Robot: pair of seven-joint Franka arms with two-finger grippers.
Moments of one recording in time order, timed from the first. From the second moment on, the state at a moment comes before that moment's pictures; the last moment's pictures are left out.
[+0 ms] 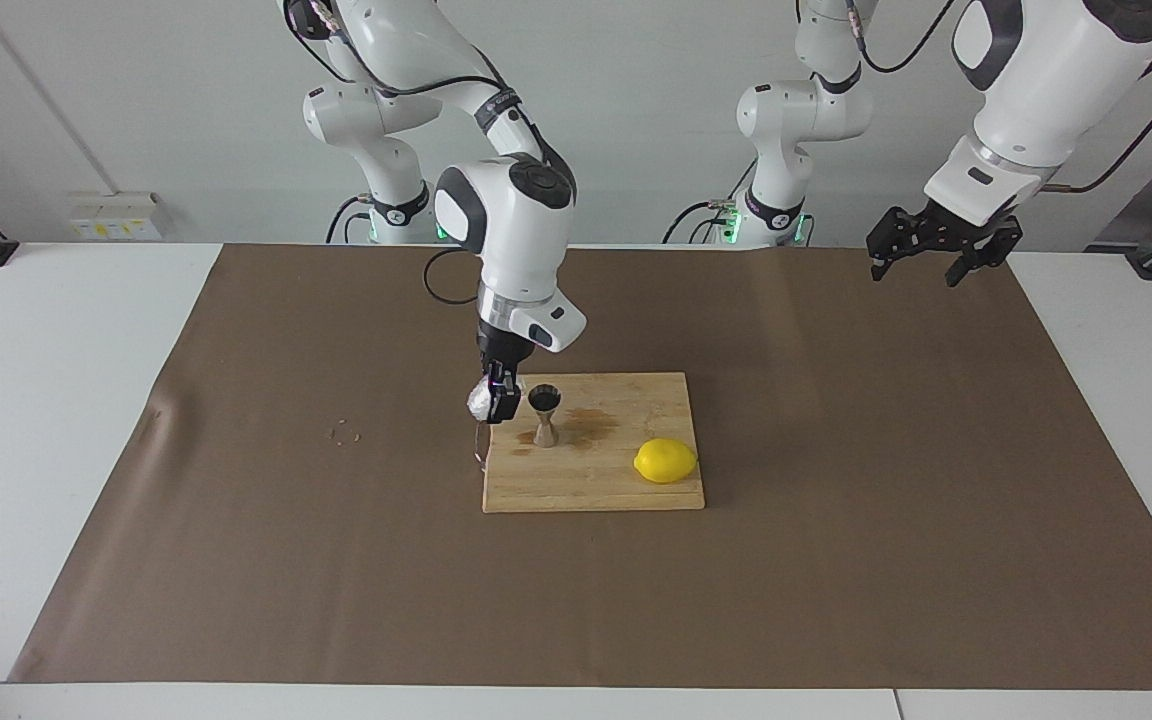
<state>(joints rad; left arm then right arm) -0.03 -0.02 -0.08 -1.61 -0.02 1.53 0.05 0.38 0.28 0.08 -1.75 -0.37 2.09 -1.13</state>
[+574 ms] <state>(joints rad) -0.03 -0.02 -0.08 -1.61 -0.02 1.53 0.05 0.26 0.29 0.08 -1.76 -0.16 2.09 -1.24</state>
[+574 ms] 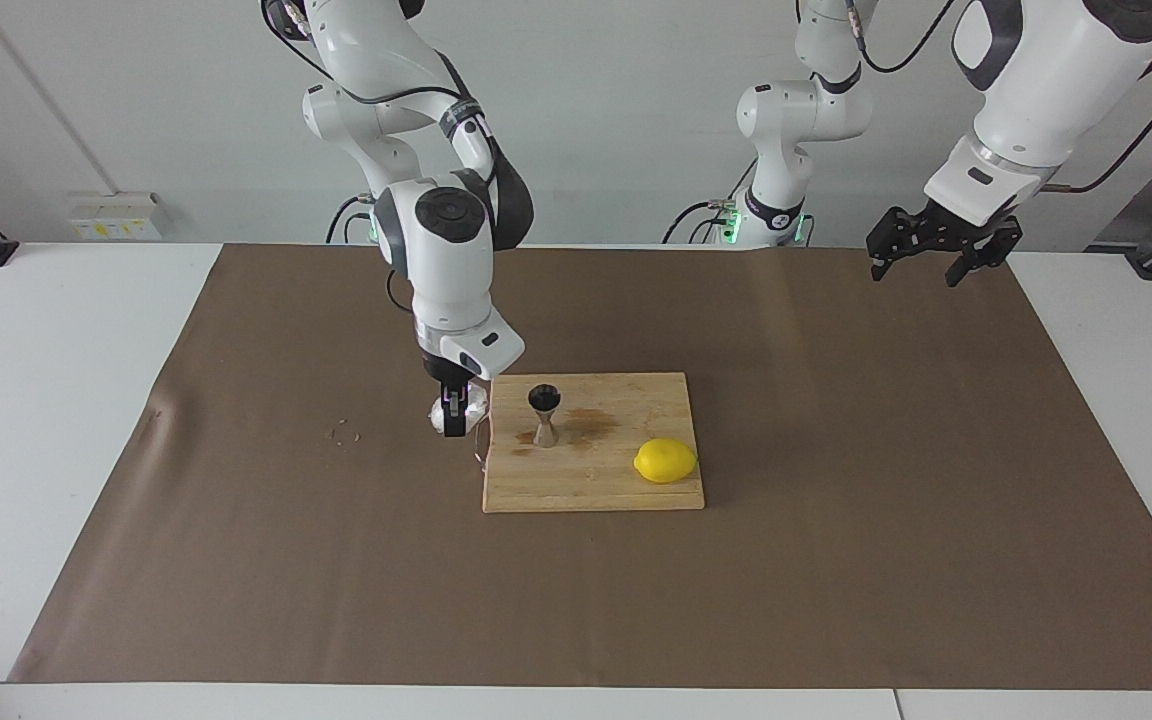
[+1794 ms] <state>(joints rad) -0.03 -0.02 -0.08 -1.61 -0.02 1.53 0.05 -0.07 0.25 0.07 -2.05 0.28 2.22 -1.70</state>
